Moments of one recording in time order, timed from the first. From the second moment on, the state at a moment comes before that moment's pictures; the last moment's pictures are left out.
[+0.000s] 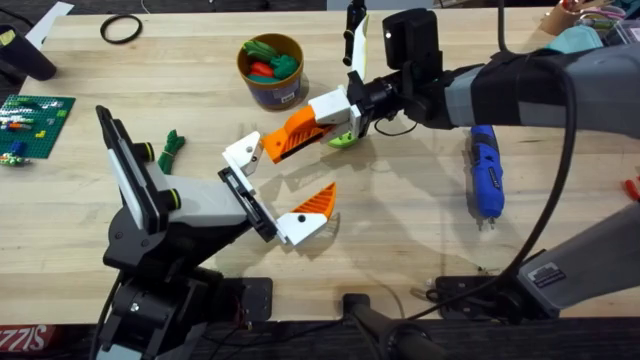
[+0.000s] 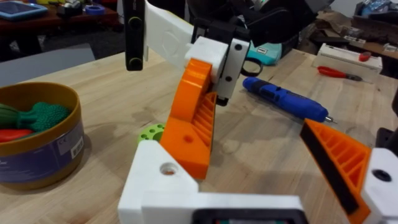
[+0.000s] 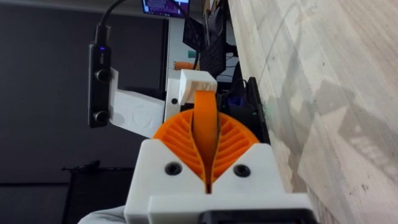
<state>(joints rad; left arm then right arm) -0.26 0.00 0.00 -0.06 0.67 -0.07 0.47 1.81 0.95 0.29 -1.41 0.88</state>
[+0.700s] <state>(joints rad) -0.26 0.00 0.01 -0.06 0.67 -0.07 0.47 1.81 0.95 0.34 -1.42 0.91</state>
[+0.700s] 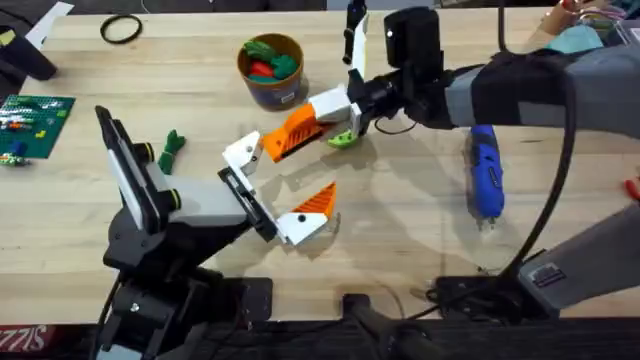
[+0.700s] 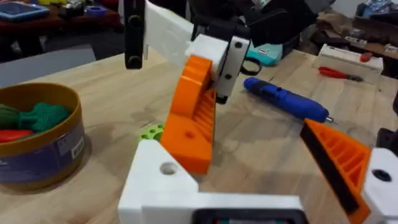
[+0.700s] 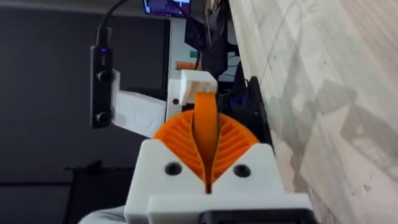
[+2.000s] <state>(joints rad) -0.26 0.00 0.01 -0.06 0.65 -0.09 0.53 1.85 0.95 0.48 -1.38 1.05</state>
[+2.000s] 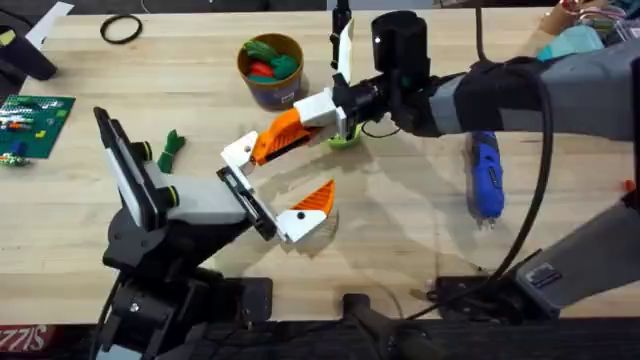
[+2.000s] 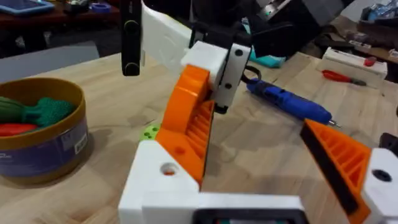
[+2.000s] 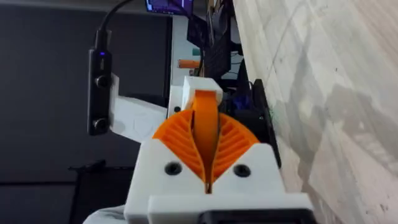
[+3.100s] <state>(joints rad) -0.24 0.00 0.01 -0.06 0.63 -0.09 0.55 1.85 0.96 0.47 -1.41 0.94</state>
